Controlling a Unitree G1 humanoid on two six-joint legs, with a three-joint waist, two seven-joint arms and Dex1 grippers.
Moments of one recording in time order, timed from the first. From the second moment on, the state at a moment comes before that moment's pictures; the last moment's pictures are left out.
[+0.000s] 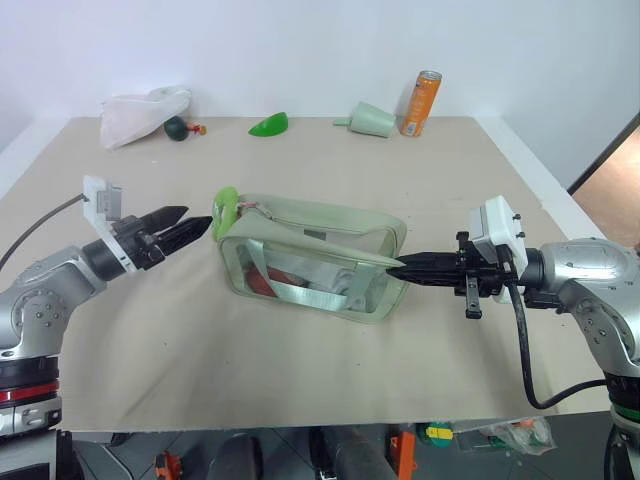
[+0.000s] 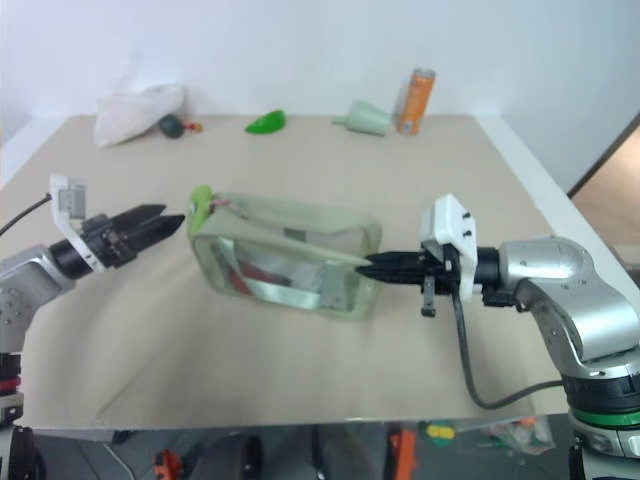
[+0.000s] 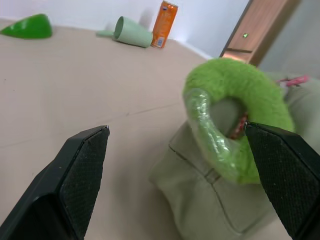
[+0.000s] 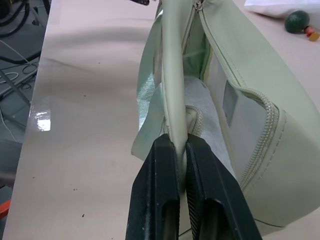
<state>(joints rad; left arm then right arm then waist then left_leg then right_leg) -0.44 0.69 0.32 0.05 -0.83 0.69 -0.81 -0.41 -0.90 -0.08 -0.35 0.61 0.55 1.15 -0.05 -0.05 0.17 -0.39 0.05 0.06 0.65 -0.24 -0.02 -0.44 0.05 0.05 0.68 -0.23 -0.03</state>
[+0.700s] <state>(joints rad) -0.51 0.64 0.27 0.10 -0.80 0.75 -0.86 -0.37 -0.90 -0.09 -0.39 0.62 0.55 1.11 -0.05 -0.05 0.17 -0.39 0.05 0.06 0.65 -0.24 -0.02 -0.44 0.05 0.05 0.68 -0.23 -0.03</state>
